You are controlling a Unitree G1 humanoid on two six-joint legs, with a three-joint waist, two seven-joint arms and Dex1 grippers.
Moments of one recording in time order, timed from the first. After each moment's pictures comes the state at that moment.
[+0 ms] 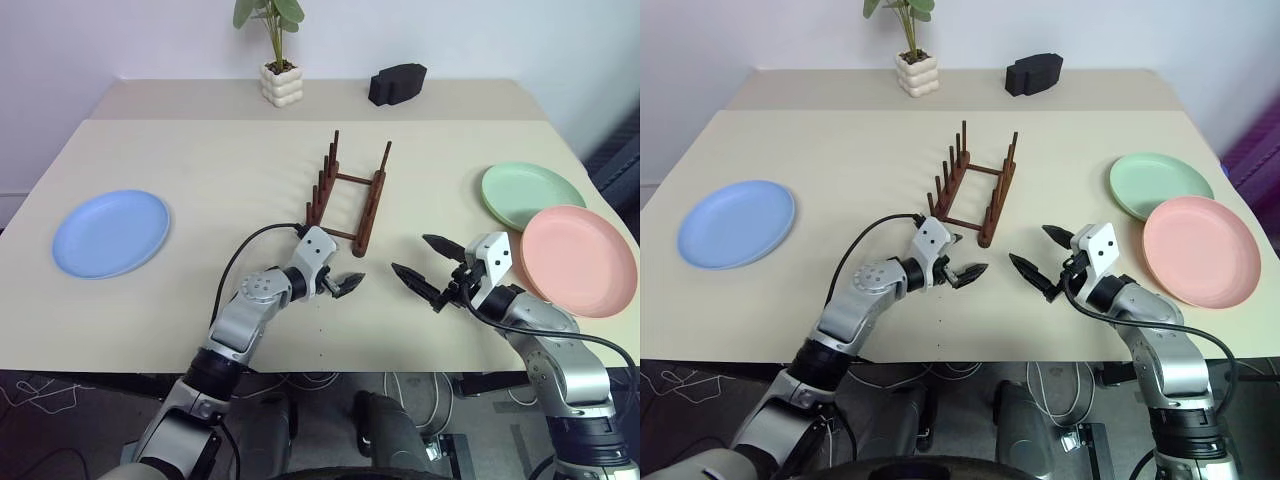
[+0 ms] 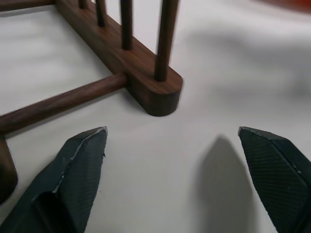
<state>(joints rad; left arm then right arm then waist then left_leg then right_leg) -0.43 0.16 -0.30 0.08 -0.08 0.42 -0.54 -0.04 -0.51 -0.12 -0.26 0.44 0.30 0.71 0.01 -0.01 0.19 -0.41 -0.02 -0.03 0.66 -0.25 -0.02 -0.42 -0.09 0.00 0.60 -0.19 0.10</state>
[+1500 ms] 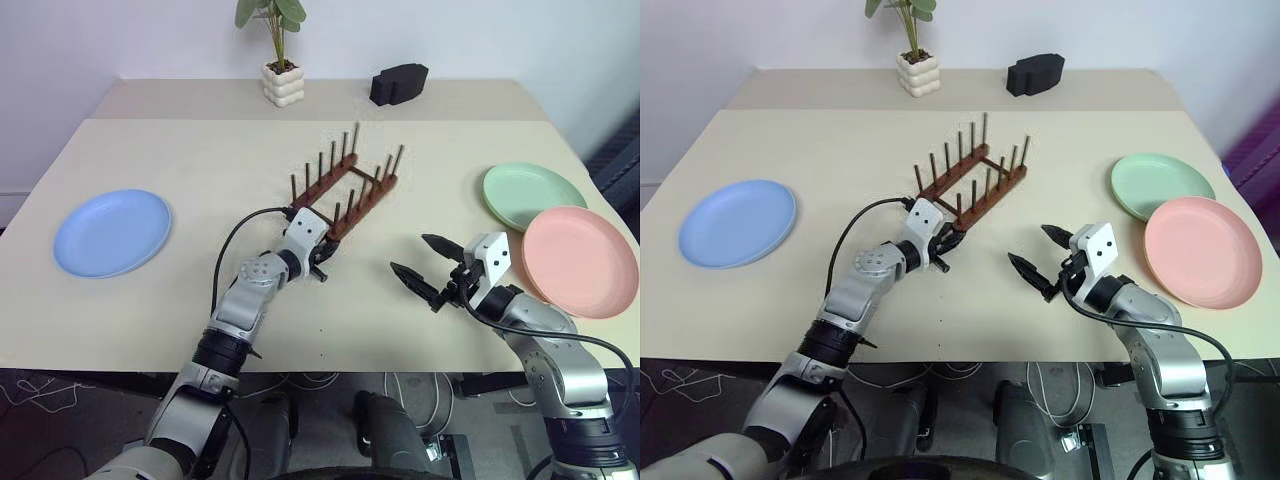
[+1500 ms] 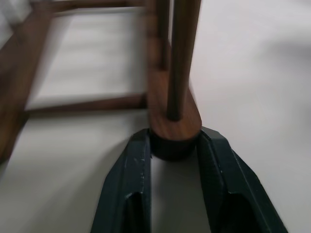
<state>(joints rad) -0.52 0.12 -0.22 0.25 -0.03 0.35 -0.48 -0.04 -0.50 -0.12 -0.27 0.44 0.30 0.70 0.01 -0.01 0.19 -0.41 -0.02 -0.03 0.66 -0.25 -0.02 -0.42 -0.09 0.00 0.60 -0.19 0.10</state>
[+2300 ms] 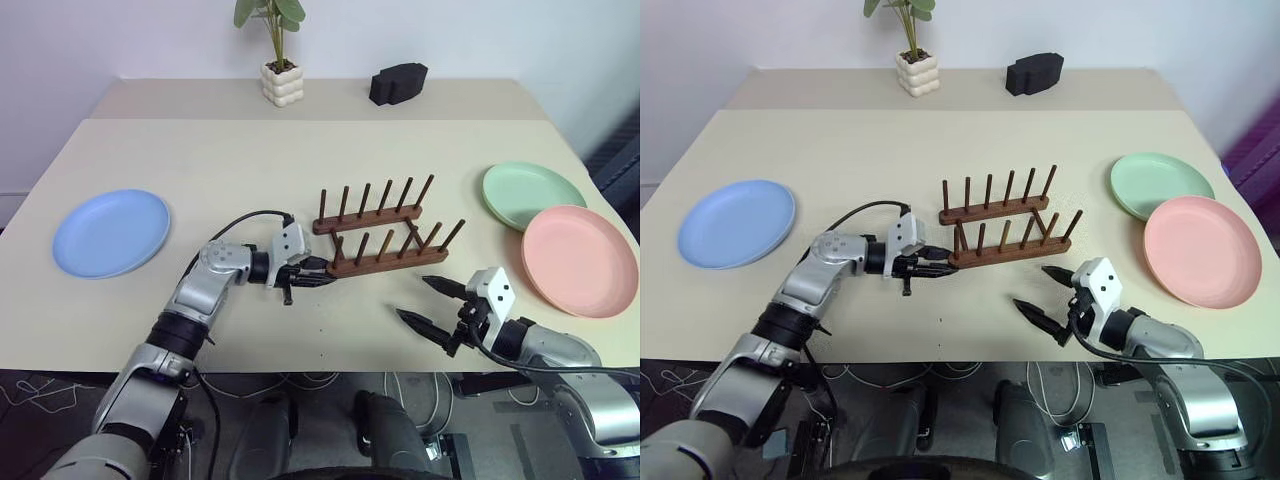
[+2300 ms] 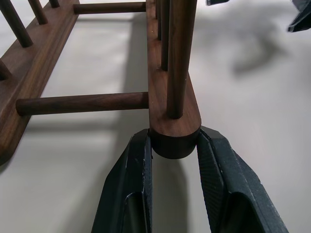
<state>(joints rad) -0.61 0.39 -0.28 0.37 -0.15 0.12 -1.16 0.15 -0.61 -0.13 -0.37 0.46 0.38 0.79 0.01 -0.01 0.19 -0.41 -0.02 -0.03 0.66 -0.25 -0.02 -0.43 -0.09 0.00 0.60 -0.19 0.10</state>
